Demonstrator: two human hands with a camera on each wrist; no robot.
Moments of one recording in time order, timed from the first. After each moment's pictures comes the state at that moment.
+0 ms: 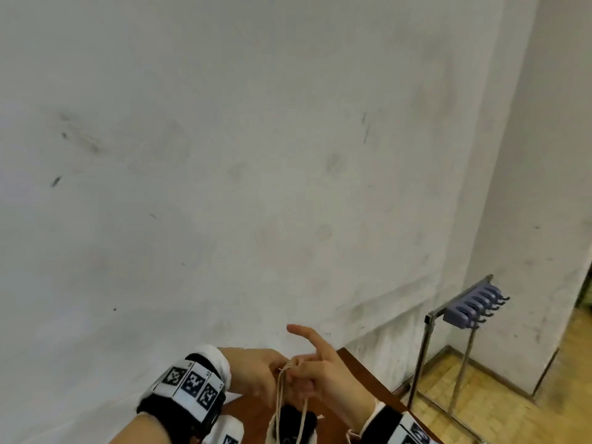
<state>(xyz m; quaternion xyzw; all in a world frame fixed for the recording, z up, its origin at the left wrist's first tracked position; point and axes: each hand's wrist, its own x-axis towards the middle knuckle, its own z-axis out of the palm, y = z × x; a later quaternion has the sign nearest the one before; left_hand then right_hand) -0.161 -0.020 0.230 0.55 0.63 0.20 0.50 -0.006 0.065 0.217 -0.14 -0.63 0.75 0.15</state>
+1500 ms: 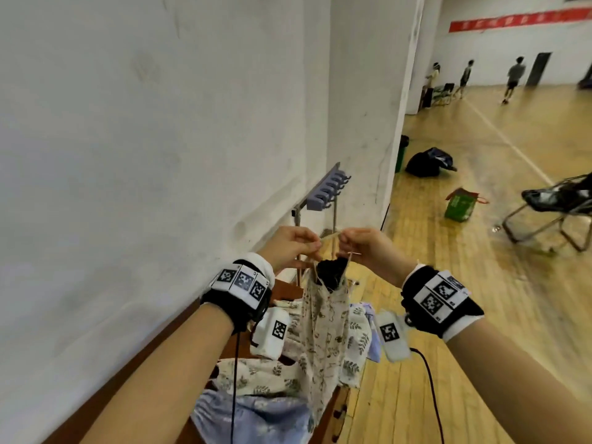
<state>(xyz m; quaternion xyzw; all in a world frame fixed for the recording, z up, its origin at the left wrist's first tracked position) 0.066 0.132 0.230 0.57 0.51 0.42 0.50 0.258 0.170 0.216 -0.33 -0.58 0.64 0.38</state>
